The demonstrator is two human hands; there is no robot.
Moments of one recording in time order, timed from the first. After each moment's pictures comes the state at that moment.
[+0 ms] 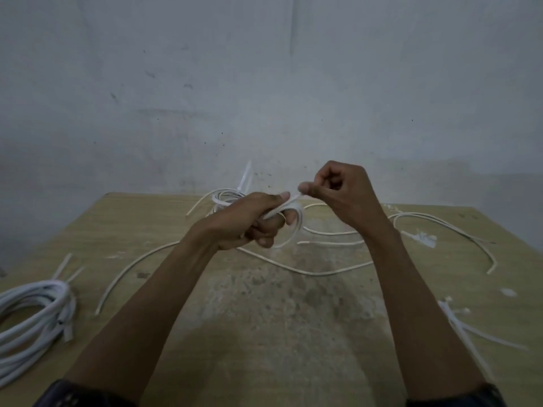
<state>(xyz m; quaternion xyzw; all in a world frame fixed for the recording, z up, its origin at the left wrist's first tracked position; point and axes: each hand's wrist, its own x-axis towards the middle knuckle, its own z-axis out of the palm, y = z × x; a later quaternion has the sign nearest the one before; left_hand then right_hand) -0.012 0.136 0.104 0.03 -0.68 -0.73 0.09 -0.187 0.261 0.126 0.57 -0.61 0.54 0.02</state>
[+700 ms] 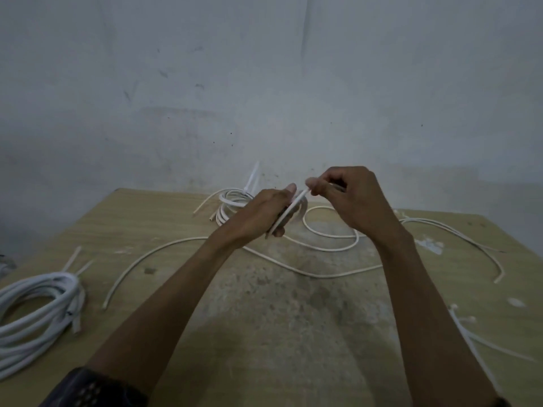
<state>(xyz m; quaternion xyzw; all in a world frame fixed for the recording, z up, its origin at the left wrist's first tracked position) -0.027 0.140 0.093 0.11 -0.78 -0.56 0.24 -0.174 0.265 0.139 0.61 -0.66 0.43 0.09</state>
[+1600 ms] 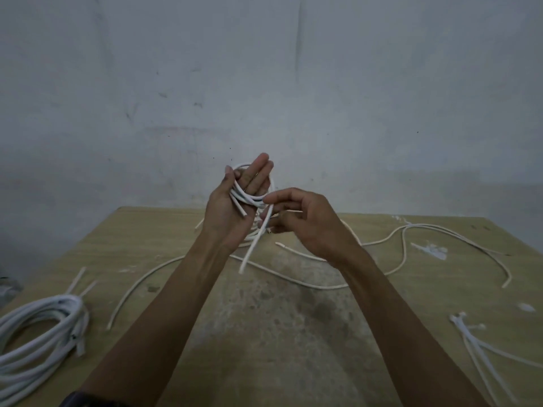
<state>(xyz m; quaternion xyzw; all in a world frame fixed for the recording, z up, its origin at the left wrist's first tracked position) -0.011 0.128 0.124 -0.04 -0.36 -0.84 0.41 -0.118 0.241 0.118 0.56 -0.55 0.58 -0.22</state>
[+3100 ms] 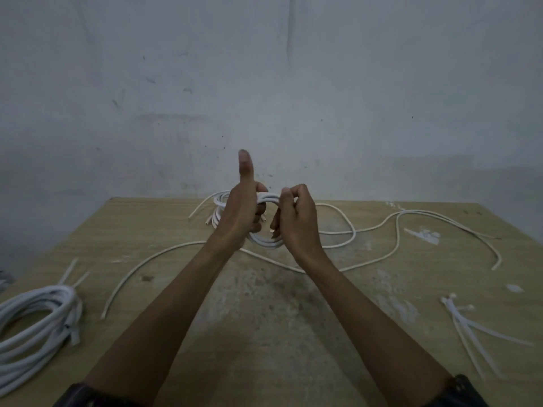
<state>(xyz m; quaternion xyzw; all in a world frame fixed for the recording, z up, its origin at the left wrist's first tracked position) -0.027 0.143 0.102 0.25 -0.64 -0.63 0.35 -0.110 0.212 0.068 0.42 -0.61 0.67 -0.05</state>
